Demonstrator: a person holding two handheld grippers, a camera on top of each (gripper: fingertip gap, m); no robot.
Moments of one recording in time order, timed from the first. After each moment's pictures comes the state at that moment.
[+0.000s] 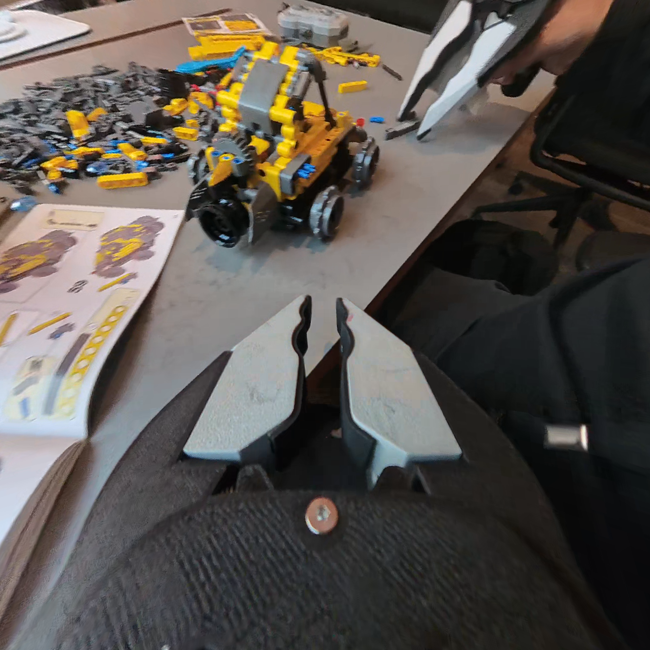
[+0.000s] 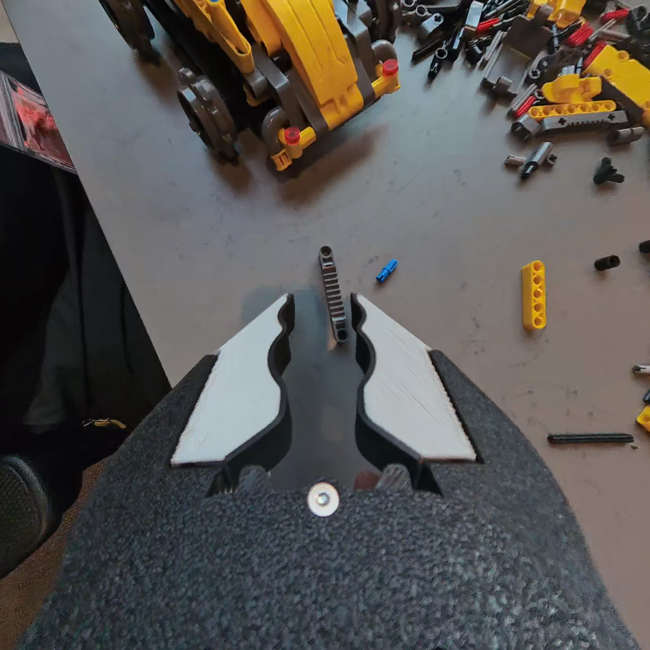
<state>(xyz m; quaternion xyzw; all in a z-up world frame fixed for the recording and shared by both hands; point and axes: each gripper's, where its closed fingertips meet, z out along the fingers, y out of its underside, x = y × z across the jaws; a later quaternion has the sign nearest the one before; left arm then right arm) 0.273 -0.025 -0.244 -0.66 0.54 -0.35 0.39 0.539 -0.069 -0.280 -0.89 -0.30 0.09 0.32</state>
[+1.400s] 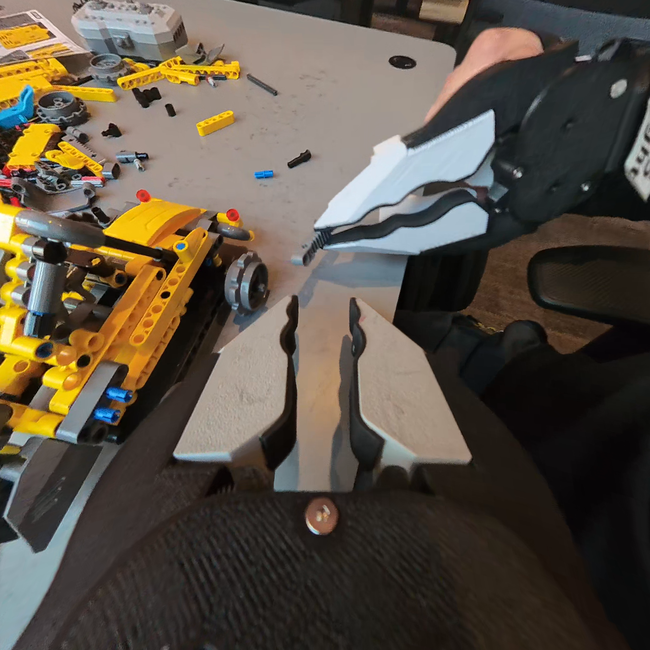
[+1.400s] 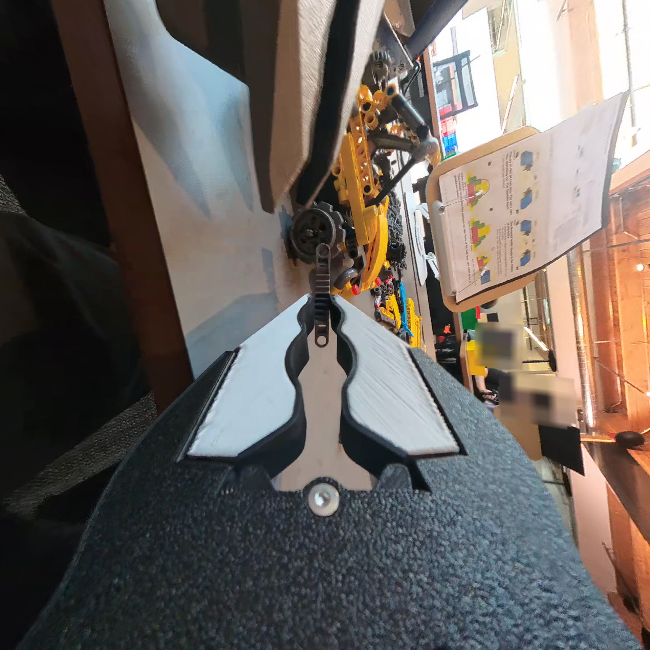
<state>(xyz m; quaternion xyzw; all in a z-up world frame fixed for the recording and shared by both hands) 0.416 -0.065 -0.249 -0.57 0.66 -0.39 0.30 0.456 -0.061 -0.251 -0.67 -0.46 -0.31 0.48</state>
